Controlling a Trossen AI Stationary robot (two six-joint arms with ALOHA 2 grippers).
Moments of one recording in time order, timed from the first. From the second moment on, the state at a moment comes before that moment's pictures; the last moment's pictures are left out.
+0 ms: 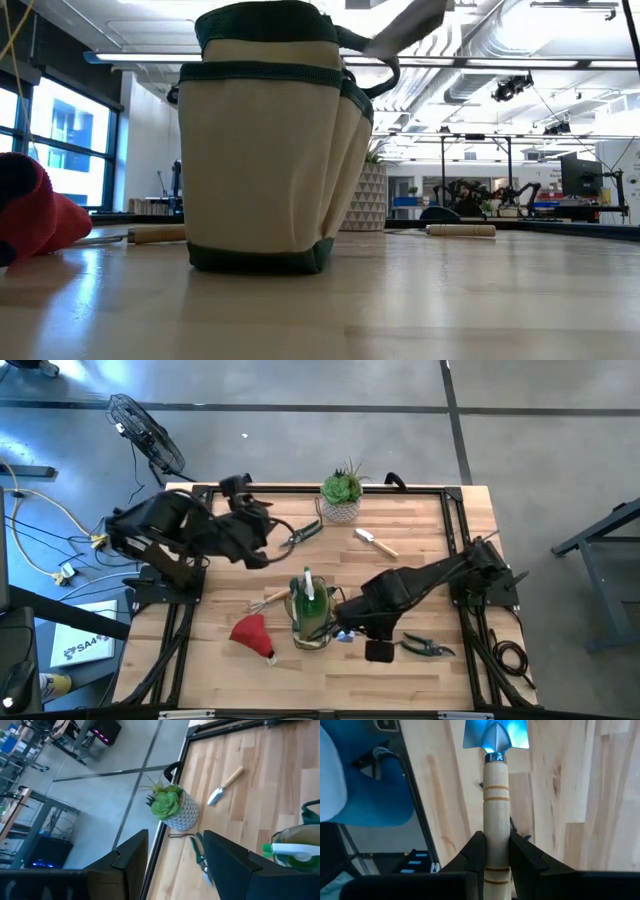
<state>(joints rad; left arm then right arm) -0.29 1.61 2.33 -1.57 -0.84 -0.08 0.38 1.94 2.02 -1.57 -0.21 0.53</state>
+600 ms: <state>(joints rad) -0.29 1.58 2.20 -1.57 -0.79 -0.12 0.32 1.97 2.02 -1.57 -0.24 0.47</state>
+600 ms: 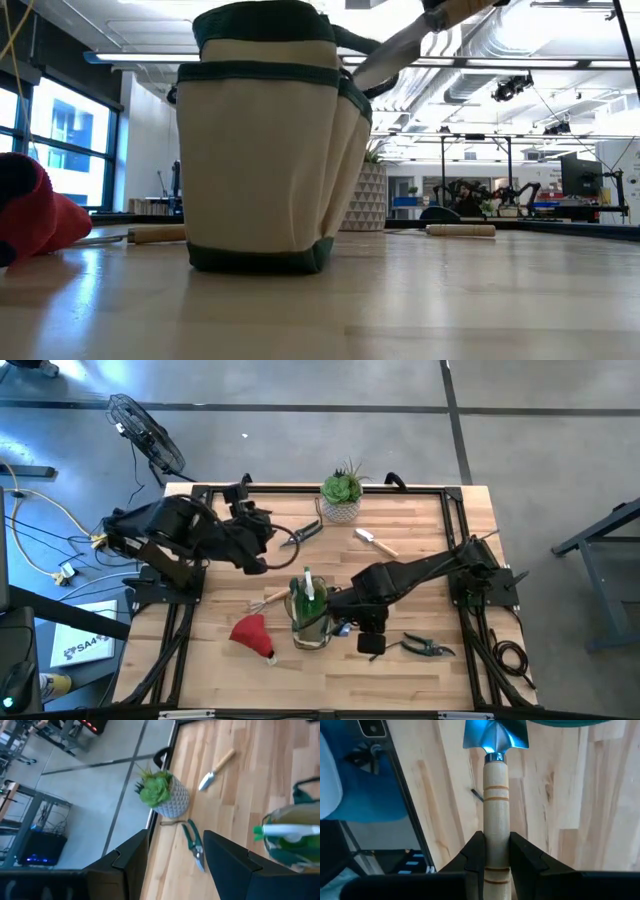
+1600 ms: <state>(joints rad) -0.29 1.39 1.76 -1.57 -0.82 -0.31 0.32 2.00 2.02 -1.57 -0.26 0.53</state>
